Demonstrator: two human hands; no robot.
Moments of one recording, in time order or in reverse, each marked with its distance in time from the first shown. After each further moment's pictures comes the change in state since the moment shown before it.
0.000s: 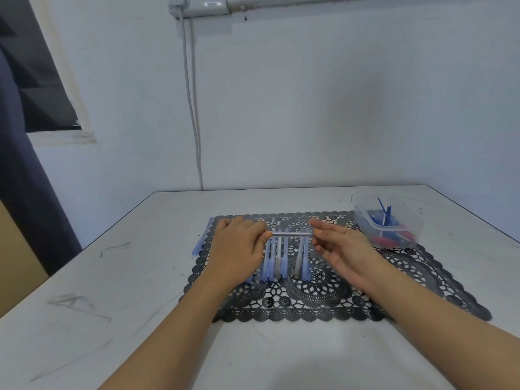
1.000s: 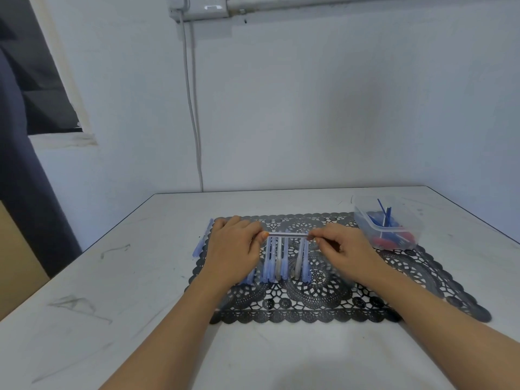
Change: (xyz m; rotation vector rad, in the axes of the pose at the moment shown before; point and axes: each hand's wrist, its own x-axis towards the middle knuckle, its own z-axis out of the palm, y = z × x) left_hand 0.001 -0.004 -0.002 0.009 0.043 0.013; right_hand -0.002 -0.007 -0.012 -1.333 -0.147 -0.684
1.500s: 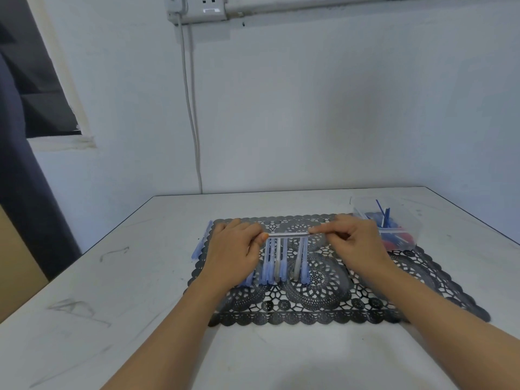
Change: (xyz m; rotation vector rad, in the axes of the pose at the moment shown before) left_hand -0.001 0.002 -0.001 -0.109 -0.003 -0.008; right_hand 0.003 0.002 -0.007 0.158 0.215 0.064
